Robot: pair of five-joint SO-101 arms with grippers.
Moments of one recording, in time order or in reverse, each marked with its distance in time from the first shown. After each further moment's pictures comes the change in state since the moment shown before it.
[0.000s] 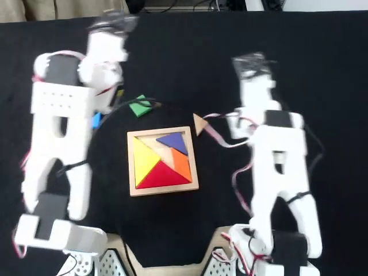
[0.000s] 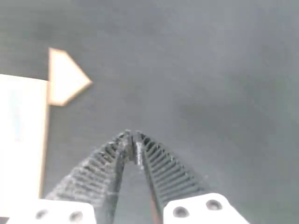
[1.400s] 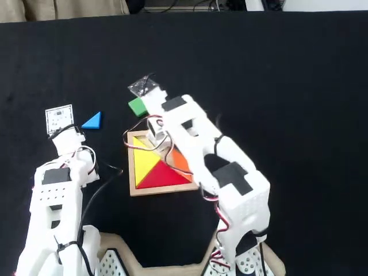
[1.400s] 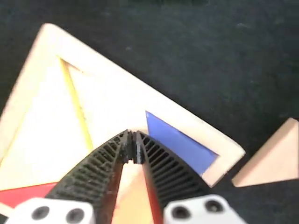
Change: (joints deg) left arm -14.5 -44.0 93.5 -57.1 17.1; right arm -26.5 43.2 -25.8 3.4 -7.4
